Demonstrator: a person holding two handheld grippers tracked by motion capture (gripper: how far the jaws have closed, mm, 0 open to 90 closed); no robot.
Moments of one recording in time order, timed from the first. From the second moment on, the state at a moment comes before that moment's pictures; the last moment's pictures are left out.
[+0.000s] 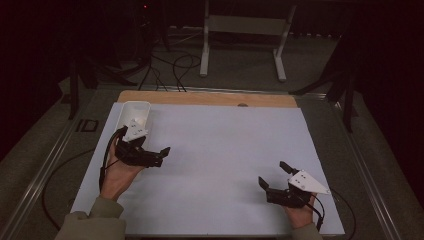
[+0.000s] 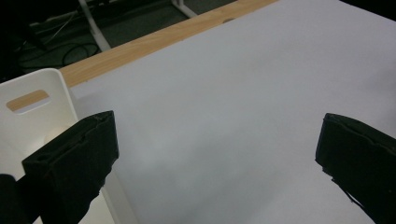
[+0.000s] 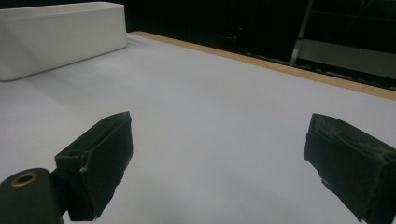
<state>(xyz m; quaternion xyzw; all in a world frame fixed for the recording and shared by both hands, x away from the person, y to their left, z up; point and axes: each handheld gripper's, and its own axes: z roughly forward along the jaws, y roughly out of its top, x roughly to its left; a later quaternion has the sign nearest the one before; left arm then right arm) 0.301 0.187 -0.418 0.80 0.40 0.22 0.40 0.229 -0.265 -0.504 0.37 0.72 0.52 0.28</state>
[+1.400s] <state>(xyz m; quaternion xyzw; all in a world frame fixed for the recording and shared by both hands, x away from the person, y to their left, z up) 0.255 0.200 -0.465 0.78 0.35 0.21 0.46 0.230 -0.265 -0.504 0.37 0.72 0.52 0.28</state>
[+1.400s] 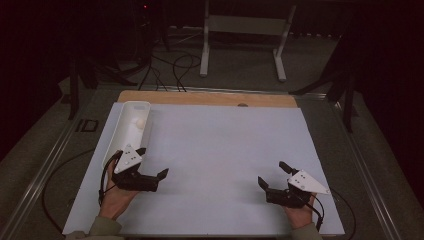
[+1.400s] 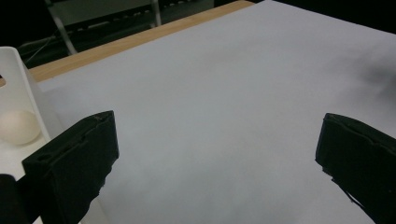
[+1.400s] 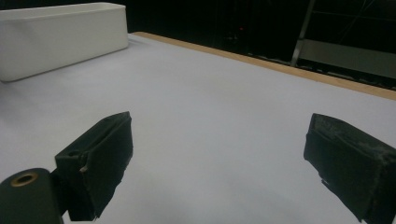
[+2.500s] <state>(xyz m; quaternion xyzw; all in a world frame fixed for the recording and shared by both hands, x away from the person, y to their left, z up) 0.228 0.229 -0.488 0.73 0.37 0.23 0.52 0.241 -0.261 -0.497 0.35 0.73 0.53 0.26</state>
